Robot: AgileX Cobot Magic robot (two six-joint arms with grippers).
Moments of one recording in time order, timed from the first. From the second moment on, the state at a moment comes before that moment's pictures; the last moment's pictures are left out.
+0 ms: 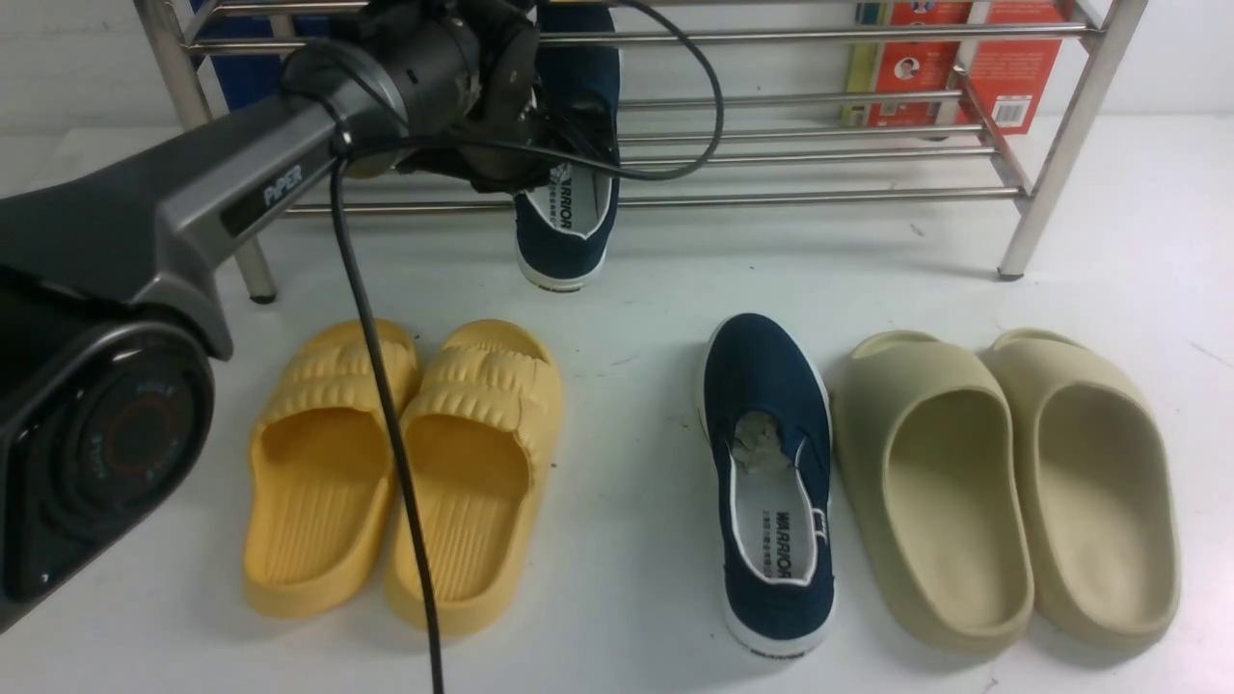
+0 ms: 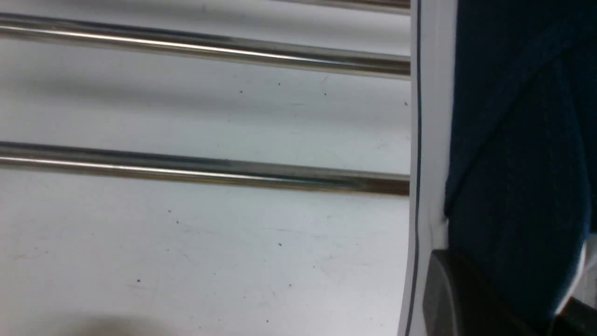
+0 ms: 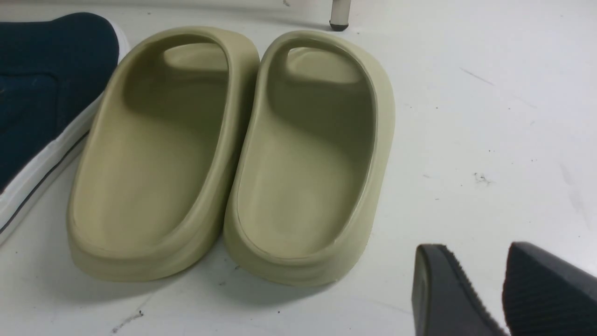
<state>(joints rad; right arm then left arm) 0.03 -0.01 0.02 -0.06 0.38 0.07 -0.40 2.16 -1.97 0.33 0.73 -0.68</state>
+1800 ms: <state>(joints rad) 0.03 -0.01 0.02 -0.06 0.38 0.07 -0.54 1.78 -1.60 0.13 0.89 -0.49</state>
